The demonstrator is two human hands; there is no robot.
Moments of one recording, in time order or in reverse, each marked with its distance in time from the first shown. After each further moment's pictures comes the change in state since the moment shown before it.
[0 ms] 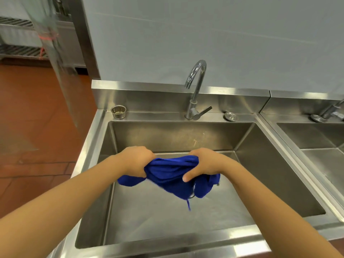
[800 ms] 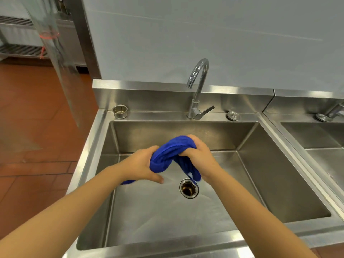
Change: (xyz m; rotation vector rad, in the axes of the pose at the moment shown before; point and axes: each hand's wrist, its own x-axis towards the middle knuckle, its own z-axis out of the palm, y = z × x) left_hand -0.004 0.008 0.015 -0.754 0.200 -0.066; right_hand 0.004 -0.036 0.028 0.899 0.396 -0.234
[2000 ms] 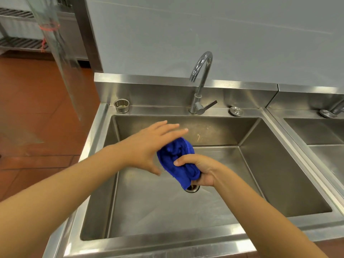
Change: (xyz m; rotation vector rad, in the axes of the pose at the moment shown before) left_hand 0.002 0.027 -0.030 0.557 -0.018 0.476; right_hand -0.005 0.018 -0.003 0.261 -0.371 0.601
